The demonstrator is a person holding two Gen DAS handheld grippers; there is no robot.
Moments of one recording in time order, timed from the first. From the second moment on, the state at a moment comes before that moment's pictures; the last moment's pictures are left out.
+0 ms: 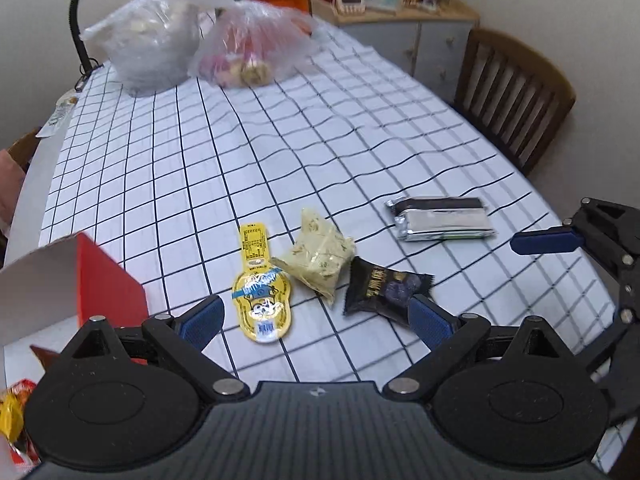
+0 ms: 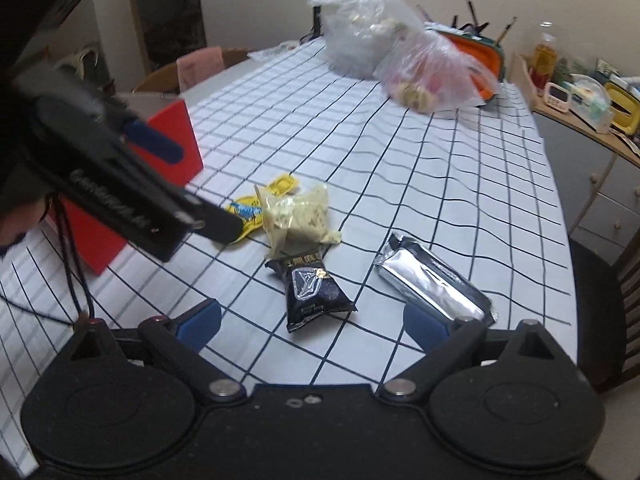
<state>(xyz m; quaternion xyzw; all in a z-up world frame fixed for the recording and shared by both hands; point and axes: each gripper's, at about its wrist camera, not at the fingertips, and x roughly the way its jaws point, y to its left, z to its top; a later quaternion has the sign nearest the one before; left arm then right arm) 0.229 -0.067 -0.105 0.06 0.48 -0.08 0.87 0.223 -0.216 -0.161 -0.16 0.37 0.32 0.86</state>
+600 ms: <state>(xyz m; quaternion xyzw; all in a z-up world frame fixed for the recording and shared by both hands) 0.313 -0.087 -0.158 0.12 0.54 -0.06 0.83 0.266 -0.181 -0.199 -0.20 0.40 0.35 0.82</state>
